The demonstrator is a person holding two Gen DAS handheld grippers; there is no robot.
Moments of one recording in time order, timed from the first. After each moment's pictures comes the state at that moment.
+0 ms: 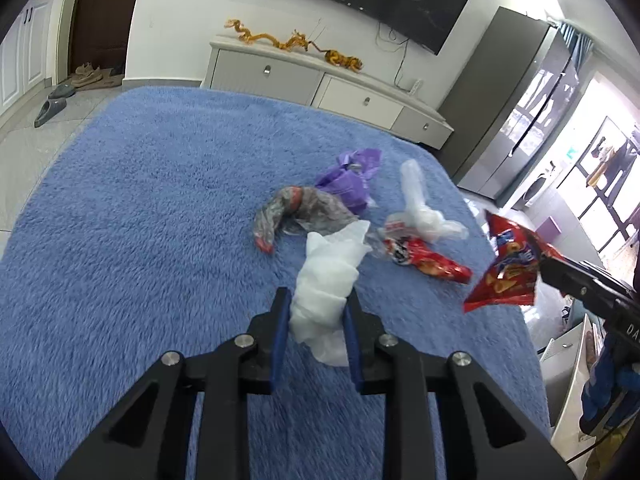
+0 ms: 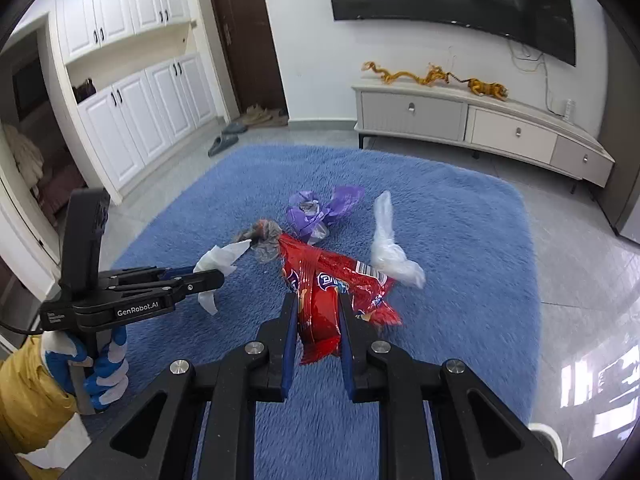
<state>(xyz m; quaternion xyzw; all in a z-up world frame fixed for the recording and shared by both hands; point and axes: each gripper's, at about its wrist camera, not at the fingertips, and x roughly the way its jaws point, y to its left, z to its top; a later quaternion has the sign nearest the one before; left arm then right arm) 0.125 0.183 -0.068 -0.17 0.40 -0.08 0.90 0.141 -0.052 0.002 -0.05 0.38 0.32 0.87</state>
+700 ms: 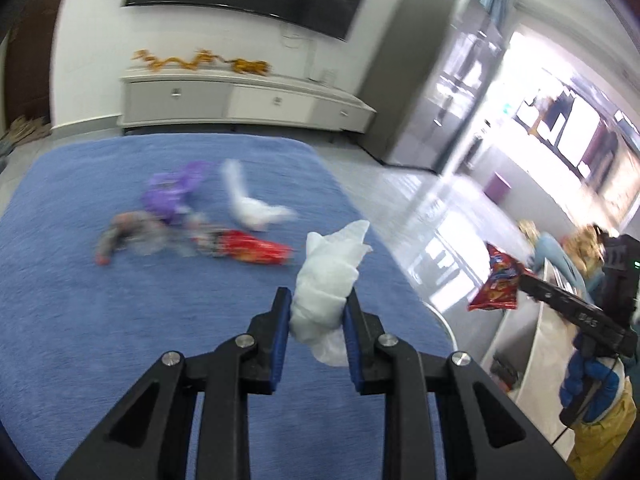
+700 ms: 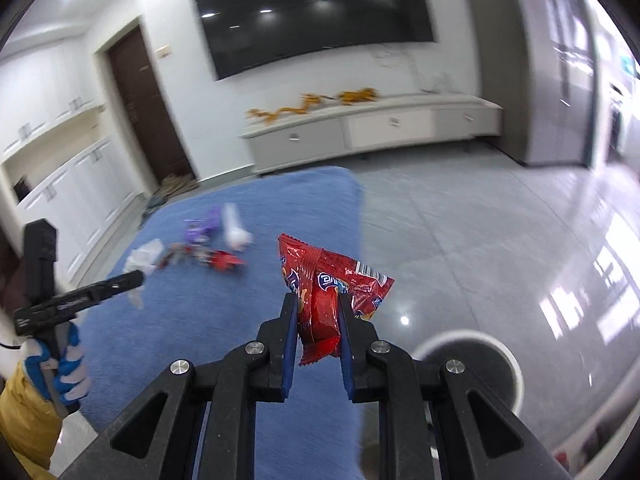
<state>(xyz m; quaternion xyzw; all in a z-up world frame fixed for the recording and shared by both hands) 0.095 0.040 -0.007 -0.09 0.38 -0.21 0.90 0.052 -0.259 0.012 0.08 0.36 0.13 0.92</state>
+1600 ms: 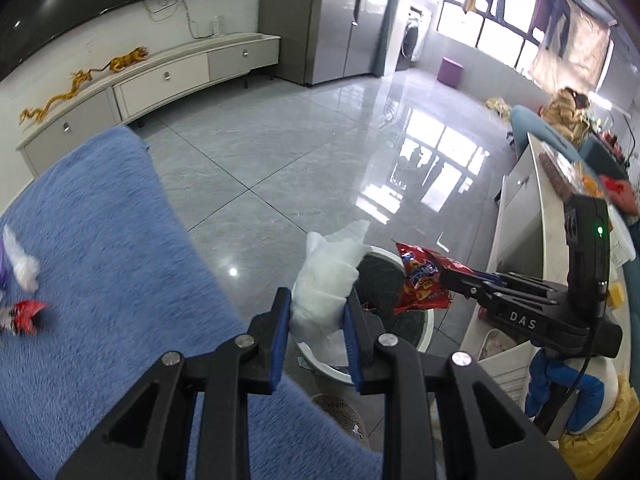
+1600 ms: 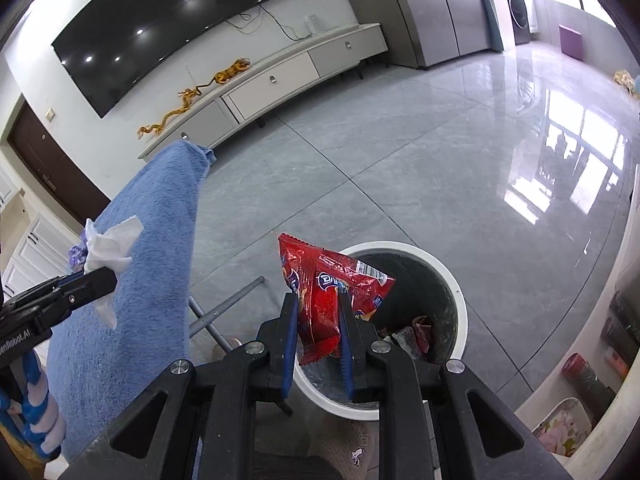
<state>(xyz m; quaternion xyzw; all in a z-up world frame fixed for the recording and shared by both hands) 0.123 -0.230 -0.053 0.09 0.44 -0.29 0.84 0.052 -0.416 -0.103 0.21 0.43 0.02 0.88</state>
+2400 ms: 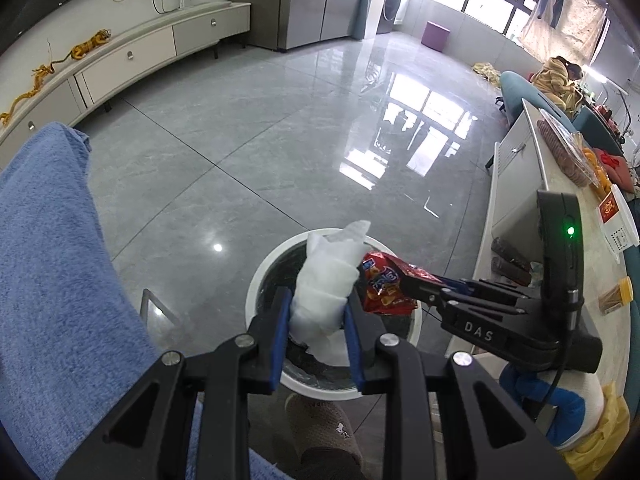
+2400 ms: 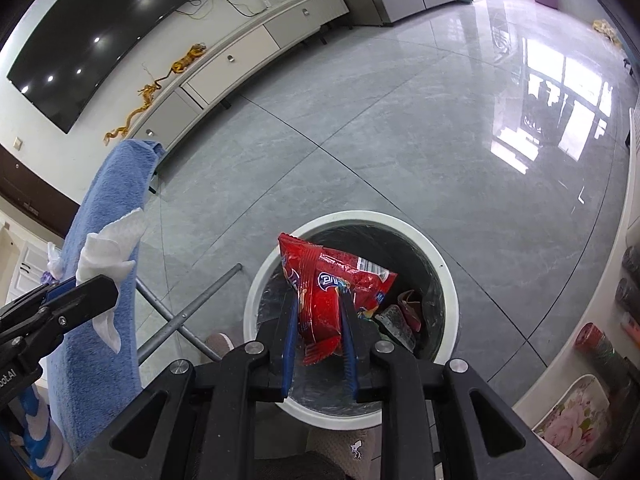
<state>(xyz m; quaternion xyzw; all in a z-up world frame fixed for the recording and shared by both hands) 0.152 -0.307 -0.100 0.11 0.49 -0.32 0.80 0.080 -0.443 -0.153 0.26 0.48 -0.01 0.84</state>
